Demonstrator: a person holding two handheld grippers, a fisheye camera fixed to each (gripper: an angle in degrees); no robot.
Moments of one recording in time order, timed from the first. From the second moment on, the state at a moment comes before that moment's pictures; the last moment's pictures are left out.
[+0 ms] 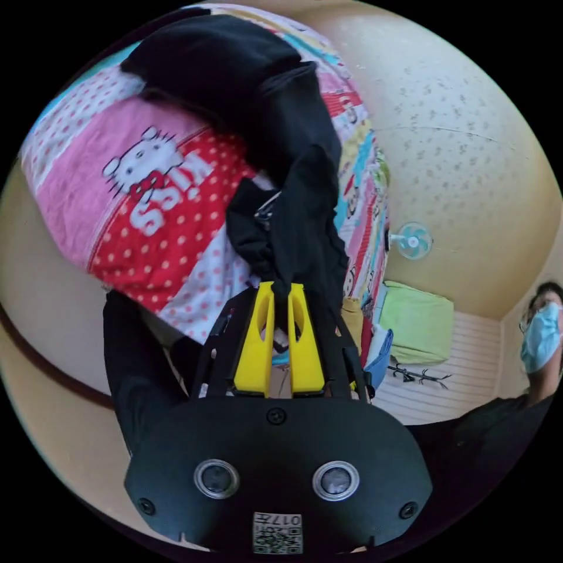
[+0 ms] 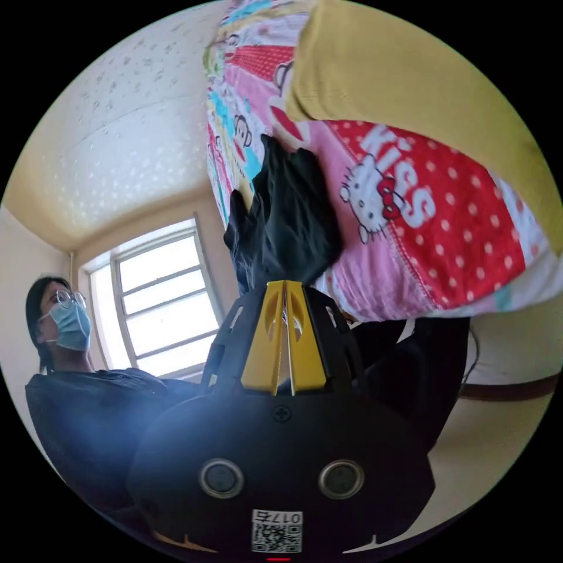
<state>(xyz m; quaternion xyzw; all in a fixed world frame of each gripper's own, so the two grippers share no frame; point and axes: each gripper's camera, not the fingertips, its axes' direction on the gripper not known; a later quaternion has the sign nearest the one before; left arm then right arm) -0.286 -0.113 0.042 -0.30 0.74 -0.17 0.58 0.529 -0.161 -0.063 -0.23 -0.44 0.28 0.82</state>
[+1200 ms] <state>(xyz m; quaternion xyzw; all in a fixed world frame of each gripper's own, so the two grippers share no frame) -0.063 -0.165 -0.123 -0.40 0.81 -0.01 0.43 0.507 -0.167 0.026 -0.14 -0.58 0.48 0.65</state>
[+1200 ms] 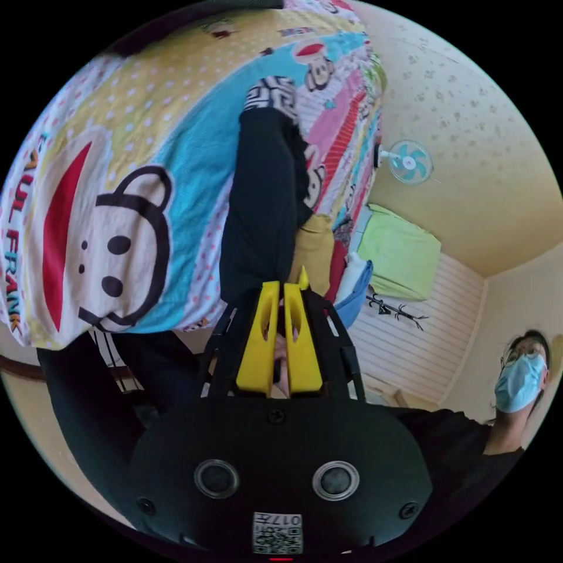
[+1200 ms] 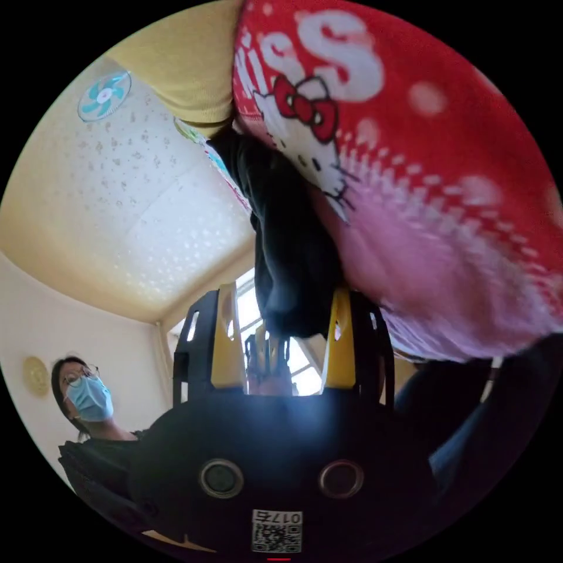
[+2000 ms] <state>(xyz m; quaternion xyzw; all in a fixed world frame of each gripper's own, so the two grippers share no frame) -0.110 -0.253 -0.357 -0.31 0.77 0.37 0.41 0.591 -0.199 -0.142 -0.18 -0.23 0.31 0.90</state>
